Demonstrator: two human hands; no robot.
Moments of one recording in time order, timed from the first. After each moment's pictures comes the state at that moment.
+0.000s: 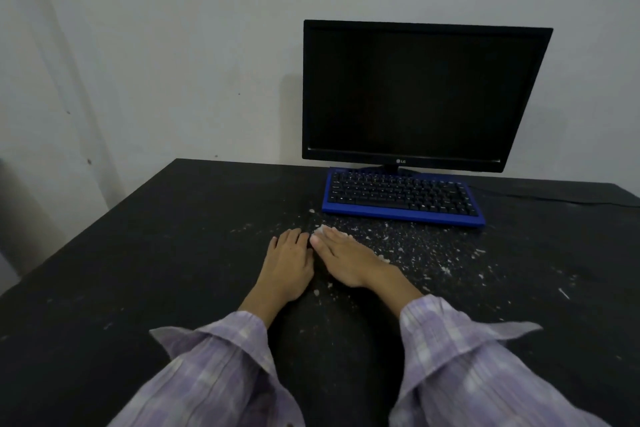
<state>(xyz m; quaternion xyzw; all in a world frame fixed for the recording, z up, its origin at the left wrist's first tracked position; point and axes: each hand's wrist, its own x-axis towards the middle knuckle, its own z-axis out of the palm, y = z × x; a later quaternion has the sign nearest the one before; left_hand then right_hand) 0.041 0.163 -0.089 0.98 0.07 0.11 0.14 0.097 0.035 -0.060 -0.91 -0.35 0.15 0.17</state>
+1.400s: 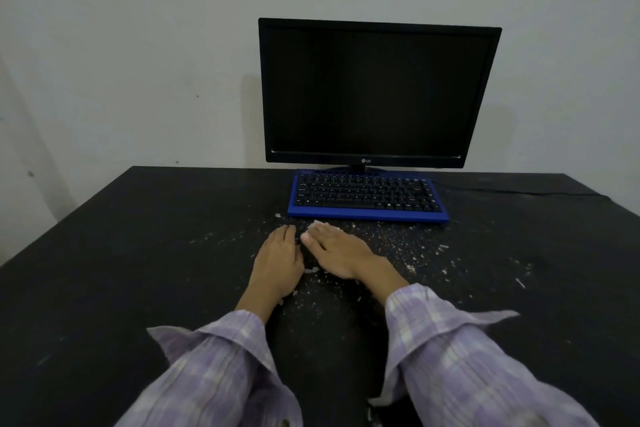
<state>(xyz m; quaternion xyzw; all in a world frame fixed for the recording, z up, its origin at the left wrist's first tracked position) 0.080 0.134 -0.095 0.97 0.06 0.14 0.16 0.124 -0.001 -0.053 -0.92 -0.34 0.12 0.16</state>
